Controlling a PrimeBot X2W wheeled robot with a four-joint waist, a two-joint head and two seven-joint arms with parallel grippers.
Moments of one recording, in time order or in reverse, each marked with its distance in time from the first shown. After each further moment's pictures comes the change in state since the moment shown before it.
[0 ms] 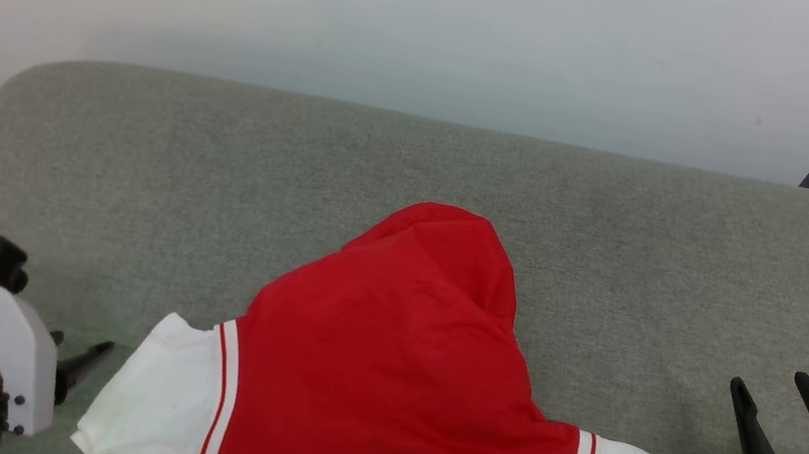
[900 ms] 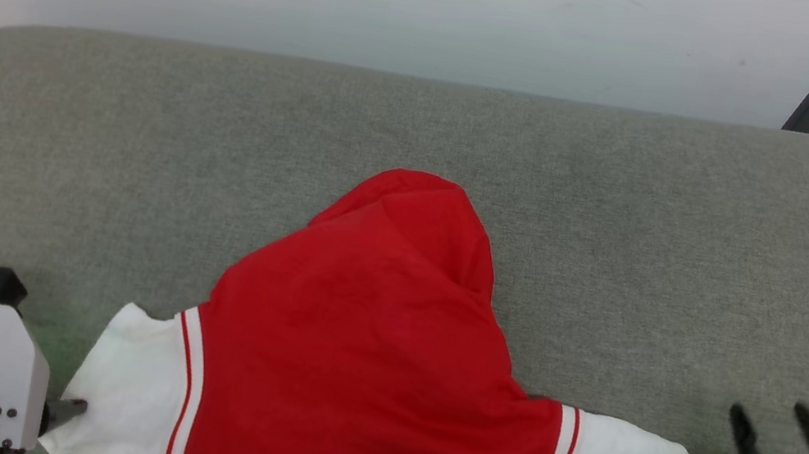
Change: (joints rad) left arm -0.105 -0.027 -0.101 0.271 -0.001 0.009 0.193; right arm 0.064 0.063 -0.077 -0.059 -0.026 0.000 0.053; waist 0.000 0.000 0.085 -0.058
